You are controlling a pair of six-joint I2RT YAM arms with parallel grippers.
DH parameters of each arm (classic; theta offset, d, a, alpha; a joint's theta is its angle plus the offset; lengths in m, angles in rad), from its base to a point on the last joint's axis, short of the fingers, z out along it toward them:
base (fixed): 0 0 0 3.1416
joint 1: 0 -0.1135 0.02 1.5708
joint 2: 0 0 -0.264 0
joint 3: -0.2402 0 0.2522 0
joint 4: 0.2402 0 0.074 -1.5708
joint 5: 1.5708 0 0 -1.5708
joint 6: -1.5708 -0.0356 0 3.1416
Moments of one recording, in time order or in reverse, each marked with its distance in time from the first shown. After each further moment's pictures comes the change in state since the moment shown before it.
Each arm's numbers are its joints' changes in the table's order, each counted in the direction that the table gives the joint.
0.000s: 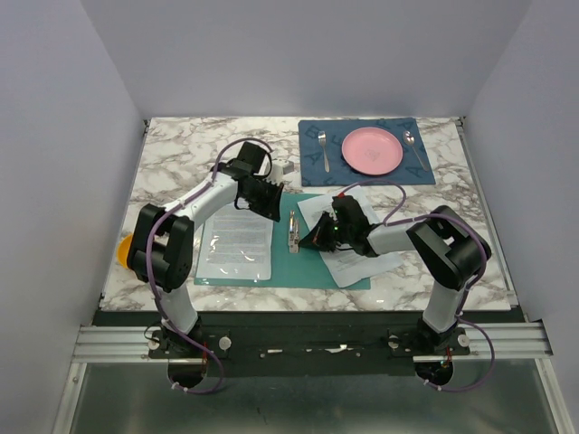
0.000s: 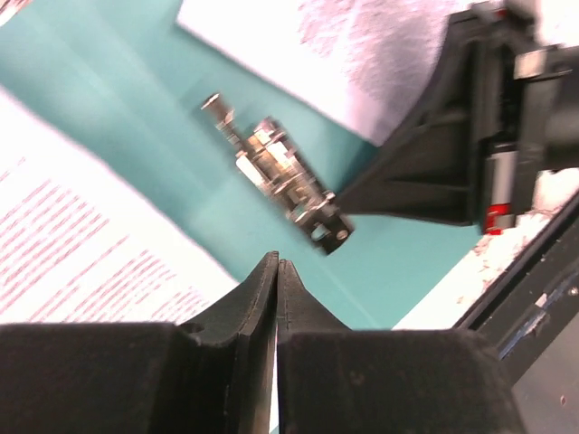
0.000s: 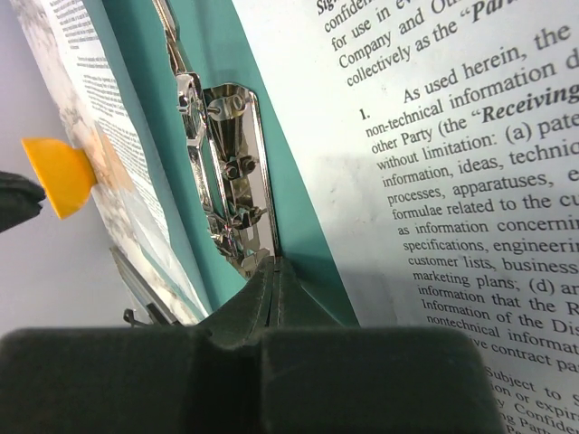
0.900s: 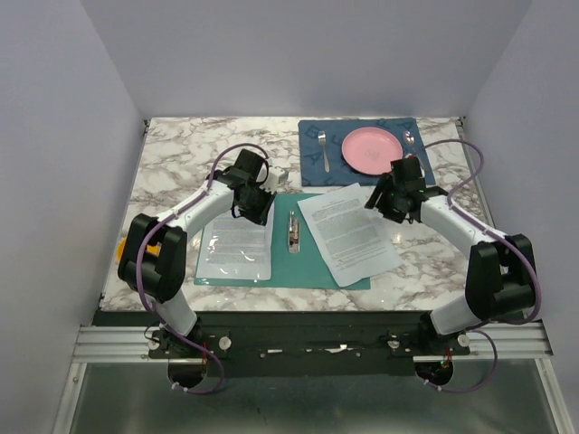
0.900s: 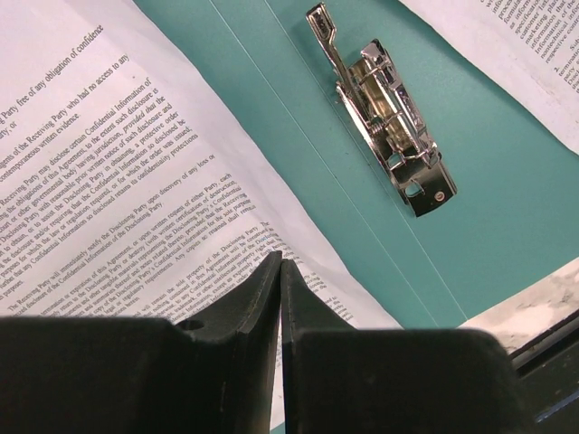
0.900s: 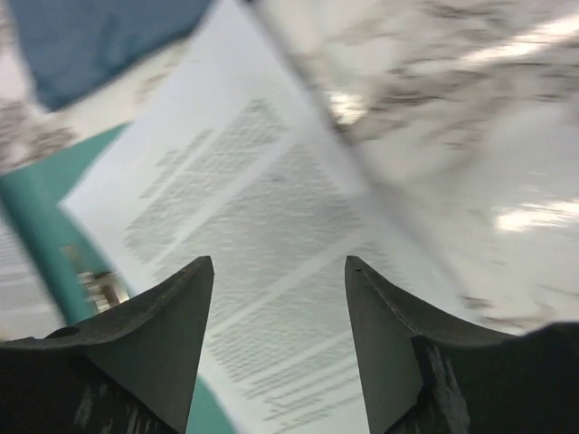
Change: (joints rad) left arm 0.003 -0.096 0.111 0.009 -0.237 -0.074; right arm 0.360 -0.320 -0.225 0.721 0.335 0.378
